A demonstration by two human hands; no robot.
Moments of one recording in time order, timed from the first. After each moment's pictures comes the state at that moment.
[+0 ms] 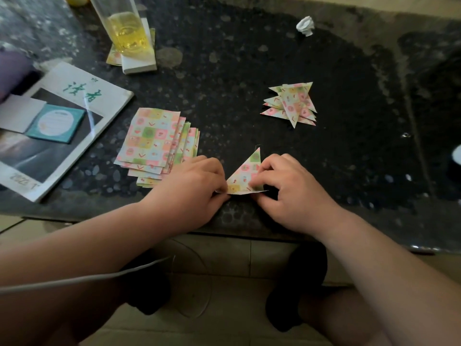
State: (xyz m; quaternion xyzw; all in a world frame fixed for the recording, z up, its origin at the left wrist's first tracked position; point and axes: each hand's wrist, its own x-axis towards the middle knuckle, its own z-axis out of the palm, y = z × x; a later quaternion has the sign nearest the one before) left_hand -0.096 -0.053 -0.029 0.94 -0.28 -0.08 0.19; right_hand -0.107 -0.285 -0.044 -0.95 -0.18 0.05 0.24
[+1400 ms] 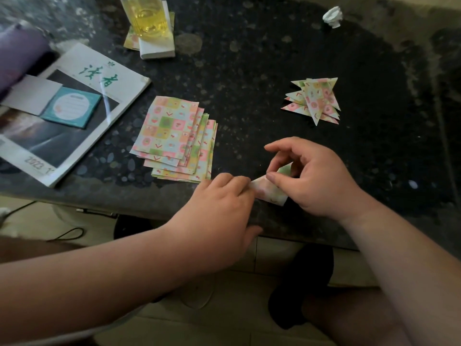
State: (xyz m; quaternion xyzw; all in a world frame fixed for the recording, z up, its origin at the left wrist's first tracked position) left_hand -0.136 -0.071 -0.015 0.95 -0.26 -0.16 0.10; right_hand -0.090 -0.273 -0.021 -0.91 -0.09 0.10 0.39
